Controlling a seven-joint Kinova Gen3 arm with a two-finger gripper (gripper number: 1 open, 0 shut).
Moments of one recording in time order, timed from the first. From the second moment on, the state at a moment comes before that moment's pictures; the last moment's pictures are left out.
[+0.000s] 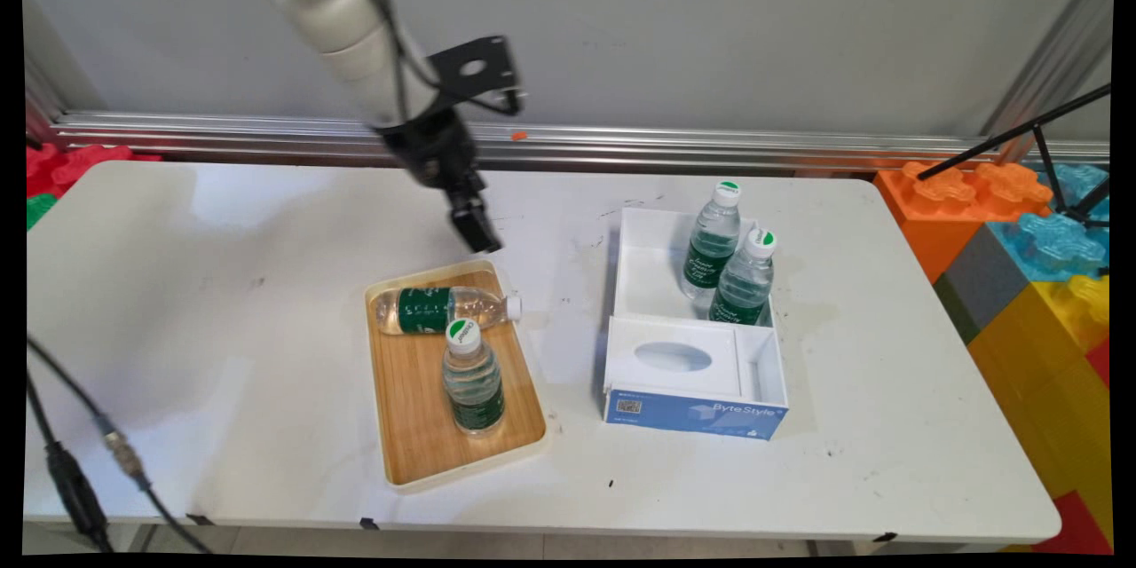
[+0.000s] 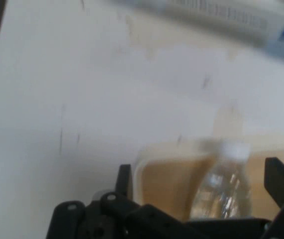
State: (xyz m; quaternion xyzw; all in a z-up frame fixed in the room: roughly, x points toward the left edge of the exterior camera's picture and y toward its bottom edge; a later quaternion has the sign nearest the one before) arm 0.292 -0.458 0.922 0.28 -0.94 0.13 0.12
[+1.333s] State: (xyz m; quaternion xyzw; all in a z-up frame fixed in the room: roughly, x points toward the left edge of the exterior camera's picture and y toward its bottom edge) arm 0.194 -0.555 0.882 0.24 -0.92 0.10 0.29
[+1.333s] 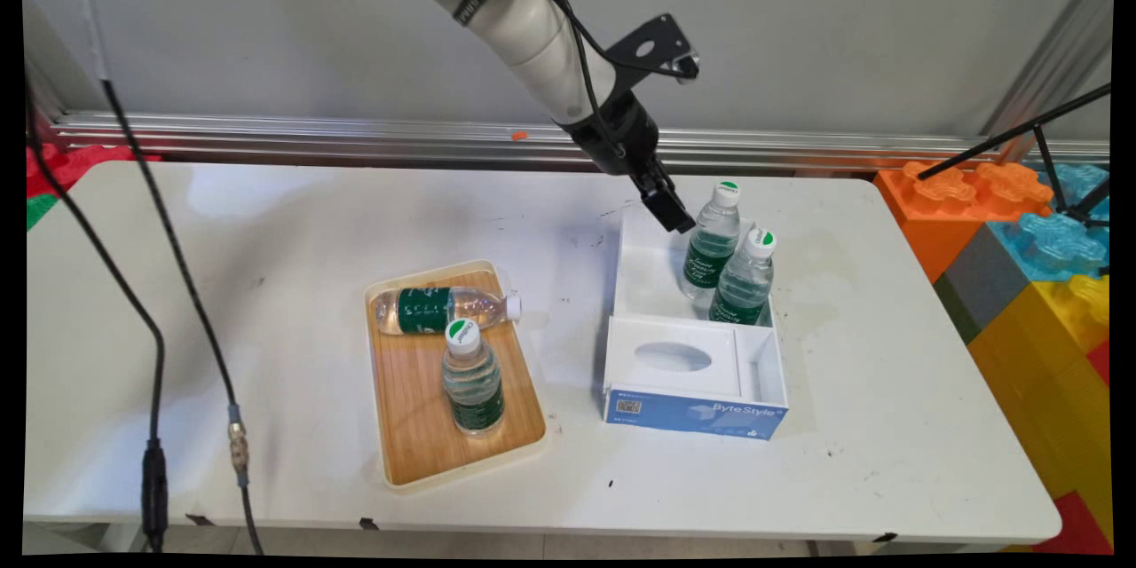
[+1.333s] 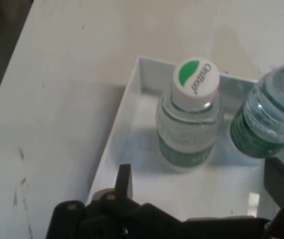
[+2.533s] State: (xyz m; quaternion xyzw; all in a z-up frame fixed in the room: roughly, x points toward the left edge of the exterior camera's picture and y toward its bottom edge) arm 0.194 -0.619 0.809 0.21 -0.90 0.03 0.37
